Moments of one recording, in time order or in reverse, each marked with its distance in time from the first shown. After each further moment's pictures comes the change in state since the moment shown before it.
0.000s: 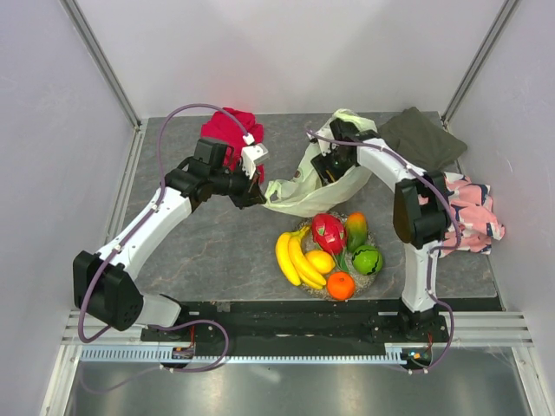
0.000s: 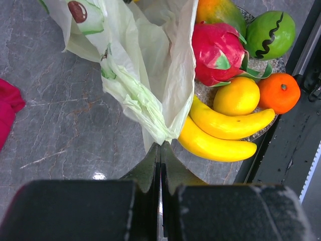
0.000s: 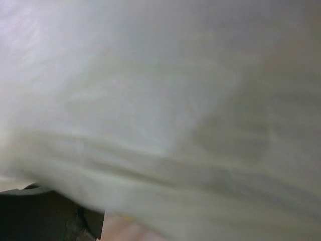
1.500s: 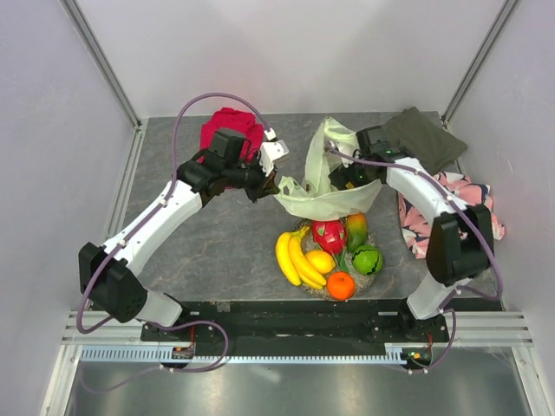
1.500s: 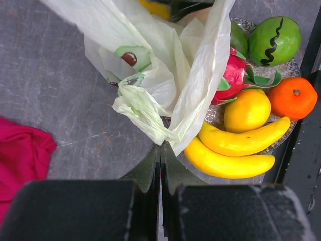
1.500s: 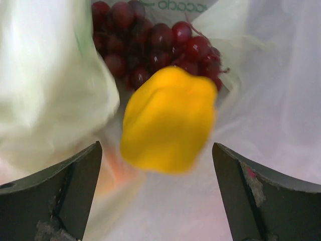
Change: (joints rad) left arm -0.115 0.063 0.135 0.000 -0.087 0.115; right arm -0.044 -0.383 -0.366 0.070 0.031 -0.124
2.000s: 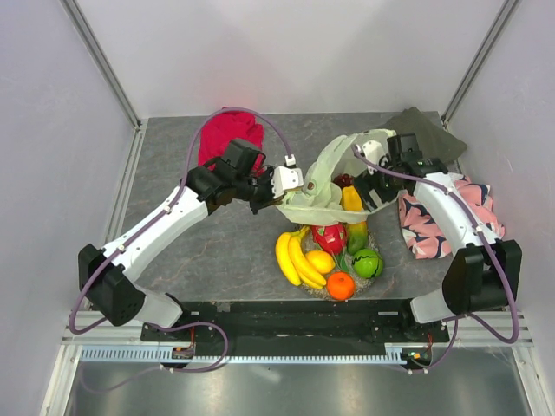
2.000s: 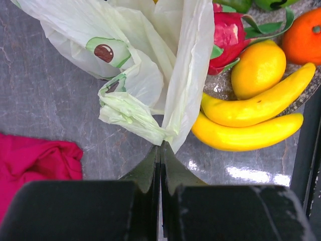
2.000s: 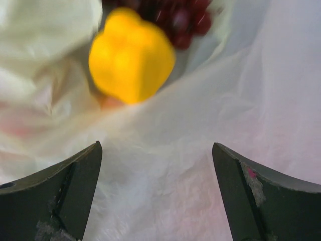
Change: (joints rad) left arm -0.106 -0.016 0.011 -0.119 -0.090 0.299; right arm -0.142 -0.254 -0.096 -0.103 -0.085 -0.043
